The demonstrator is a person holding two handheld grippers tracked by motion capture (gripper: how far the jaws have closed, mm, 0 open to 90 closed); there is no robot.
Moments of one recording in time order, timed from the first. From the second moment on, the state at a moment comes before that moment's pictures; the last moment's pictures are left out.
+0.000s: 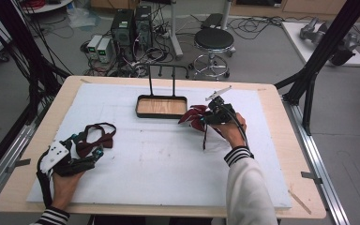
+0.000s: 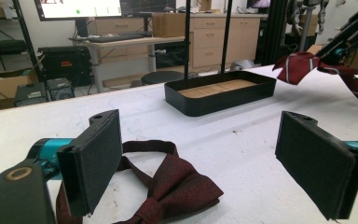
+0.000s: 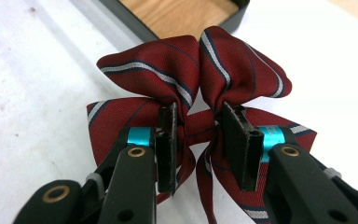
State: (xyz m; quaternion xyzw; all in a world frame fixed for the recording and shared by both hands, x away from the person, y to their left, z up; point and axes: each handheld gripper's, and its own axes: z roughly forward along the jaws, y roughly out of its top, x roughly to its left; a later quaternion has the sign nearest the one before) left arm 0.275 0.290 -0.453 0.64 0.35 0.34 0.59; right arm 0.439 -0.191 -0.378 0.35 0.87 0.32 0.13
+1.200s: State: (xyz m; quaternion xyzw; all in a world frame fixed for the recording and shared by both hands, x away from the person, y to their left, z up) left arm 0.275 0.290 -0.453 0.64 0.35 0.34 0.59; right arm 0.413 -0.206 -0.336 0.33 0.76 0.49 0.26
